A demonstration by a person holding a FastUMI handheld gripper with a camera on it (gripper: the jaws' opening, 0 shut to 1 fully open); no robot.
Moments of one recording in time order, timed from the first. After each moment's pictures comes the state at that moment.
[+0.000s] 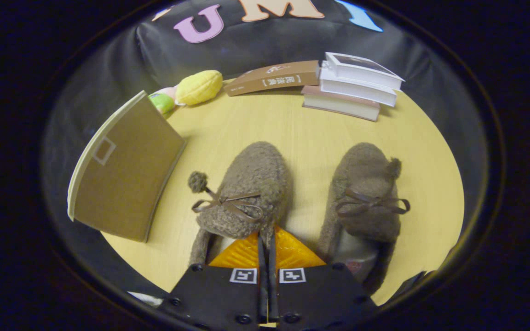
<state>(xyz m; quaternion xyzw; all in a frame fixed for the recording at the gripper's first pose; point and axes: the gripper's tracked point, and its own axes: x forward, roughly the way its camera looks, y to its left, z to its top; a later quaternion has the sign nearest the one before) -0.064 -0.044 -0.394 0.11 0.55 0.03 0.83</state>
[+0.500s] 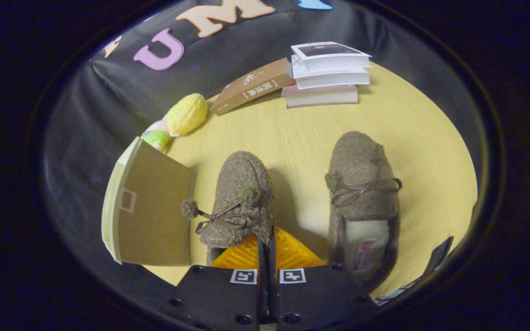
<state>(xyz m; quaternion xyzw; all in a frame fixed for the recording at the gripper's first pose) -0.054 -0.027 -0.340 0.24 0.54 -0.01 0.80</state>
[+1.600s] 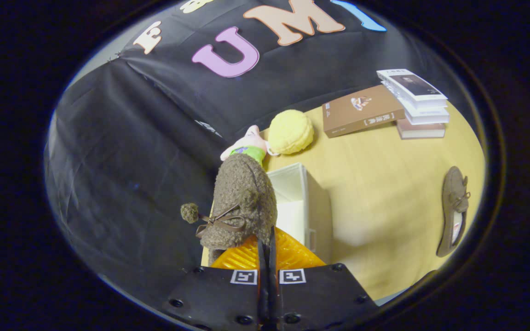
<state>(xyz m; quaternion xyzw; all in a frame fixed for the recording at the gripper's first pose) 0.035 0.211 -0.206 0.28 0.49 0.09 0.82</state>
